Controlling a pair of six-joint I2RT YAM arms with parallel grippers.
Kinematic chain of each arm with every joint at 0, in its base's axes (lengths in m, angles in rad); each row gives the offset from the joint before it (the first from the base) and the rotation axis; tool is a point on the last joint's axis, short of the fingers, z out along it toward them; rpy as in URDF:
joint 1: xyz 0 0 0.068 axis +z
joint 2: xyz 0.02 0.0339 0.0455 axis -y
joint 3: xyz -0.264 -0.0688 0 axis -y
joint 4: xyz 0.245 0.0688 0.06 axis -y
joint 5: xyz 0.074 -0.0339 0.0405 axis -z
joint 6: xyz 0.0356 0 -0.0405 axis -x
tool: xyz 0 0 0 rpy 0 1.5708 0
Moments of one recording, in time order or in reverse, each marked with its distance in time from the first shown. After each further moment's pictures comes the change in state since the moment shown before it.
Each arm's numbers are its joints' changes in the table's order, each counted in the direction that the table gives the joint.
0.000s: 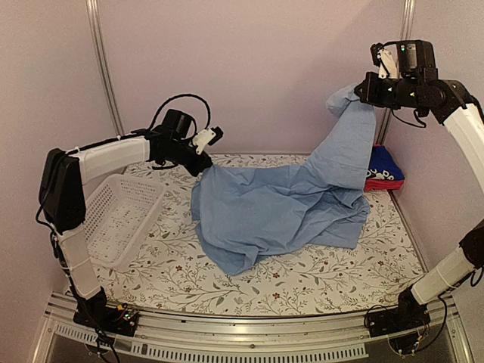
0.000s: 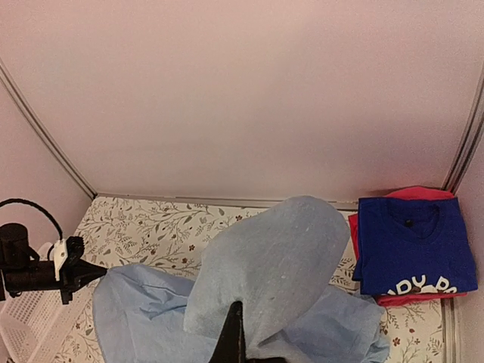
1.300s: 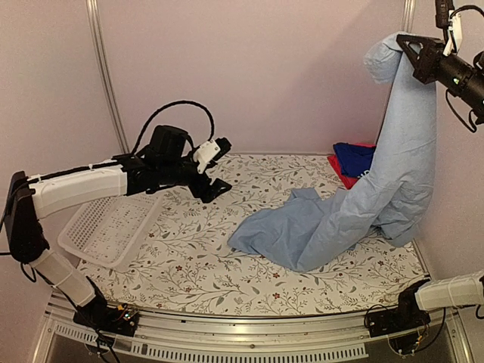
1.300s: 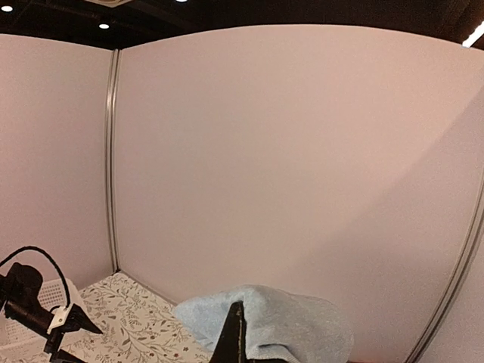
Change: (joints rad) left arm -0.212 0.420 -0.386 0.244 -0.040 0.035; right arm -0.032 0.306 -0.014 0.350 -0.187 0.356
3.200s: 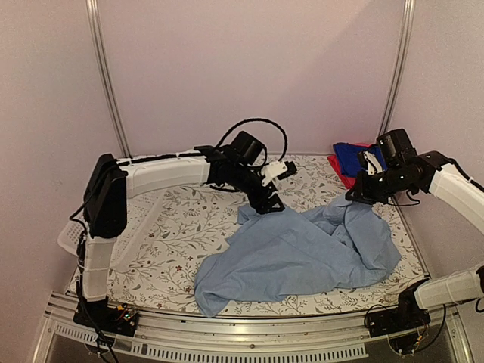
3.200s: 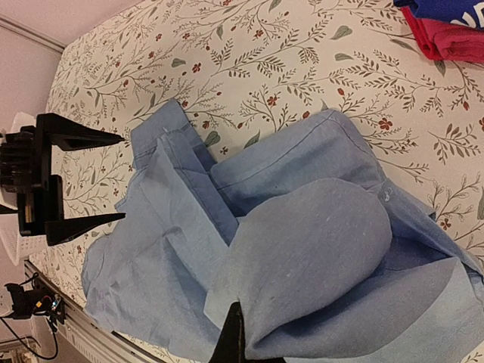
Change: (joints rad) left arm -0.162 -0.642 0.661 -0.284 0.187 0.001; right arm -0.002 -0.054 -0.782 -0.322 -0.092 -0.517
